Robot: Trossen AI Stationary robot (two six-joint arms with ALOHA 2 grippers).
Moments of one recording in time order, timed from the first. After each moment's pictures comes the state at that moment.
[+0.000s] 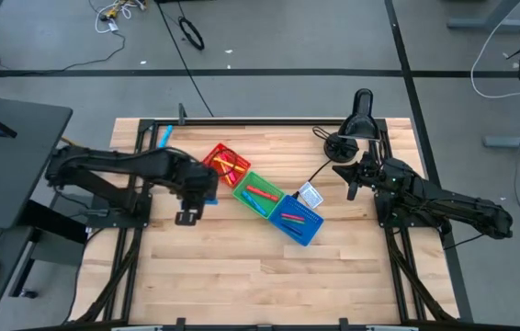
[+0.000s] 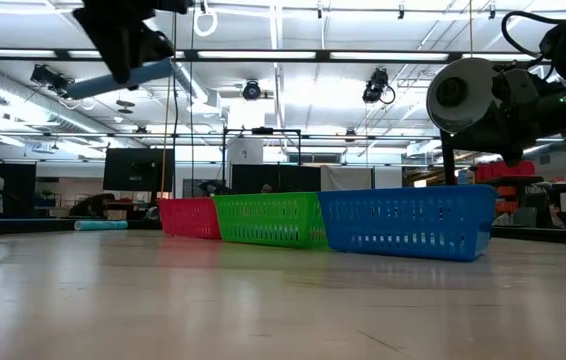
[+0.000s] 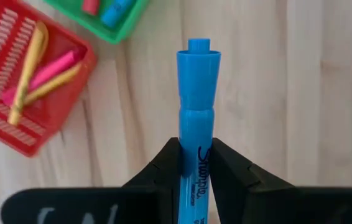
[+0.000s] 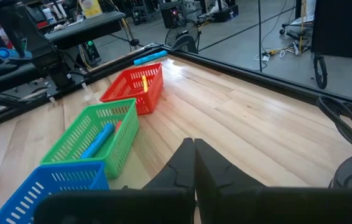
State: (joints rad) left arm -0.08 1.36 1.28 -1.23 -0.02 0.01; right arm -0.38 0.19 0.07 -0.10 0.04 0.27
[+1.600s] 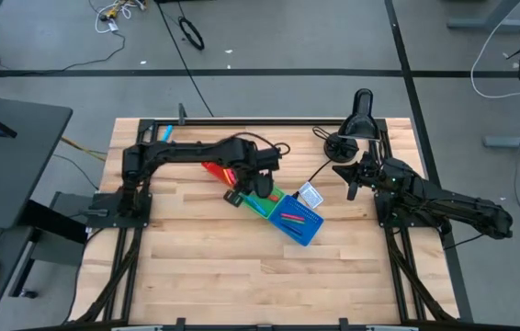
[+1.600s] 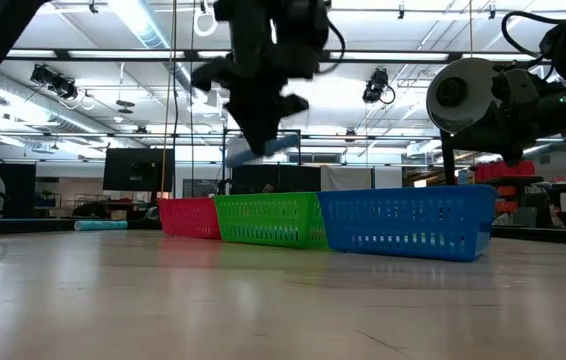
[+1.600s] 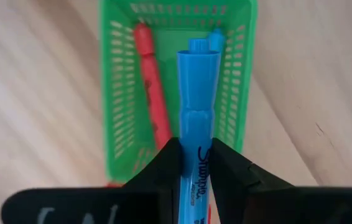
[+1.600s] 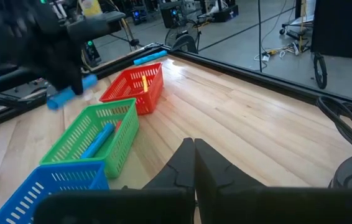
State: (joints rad) left arm 0.13 1.99 1.76 -1.13 0.03 0.74; right arm -0.38 0.19 0.07 -0.10 0.04 0.27
